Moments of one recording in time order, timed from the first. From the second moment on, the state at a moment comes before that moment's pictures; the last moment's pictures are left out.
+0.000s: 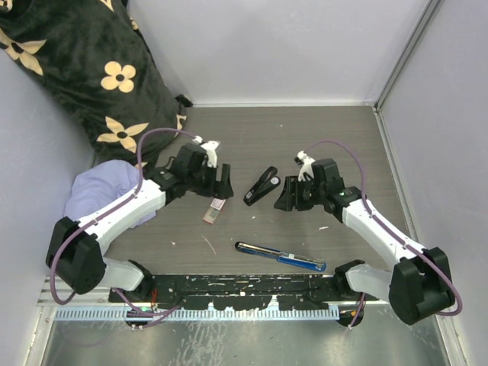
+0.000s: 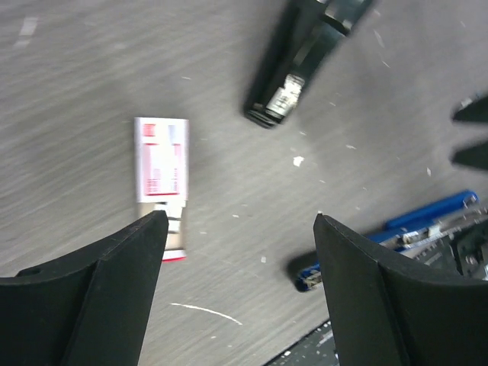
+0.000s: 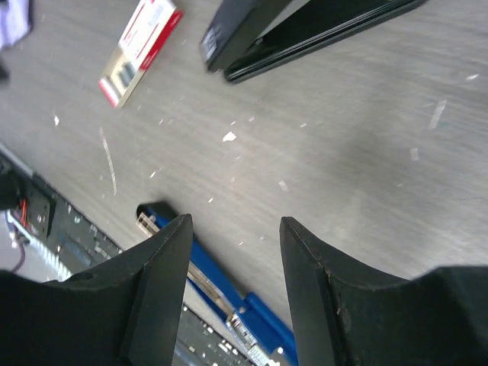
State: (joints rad) left arm -0.65 1.38 1.03 -0.43 0.15 -0.37; right arm 0.31 1.15 0.71 -0.36 -0.44 0.33
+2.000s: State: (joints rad) left arm -1.09 1.19 0.71 -0.01 -0.12 -0.87; right arm 0.88 0.79 0.53 -0.90 0.05 1.08
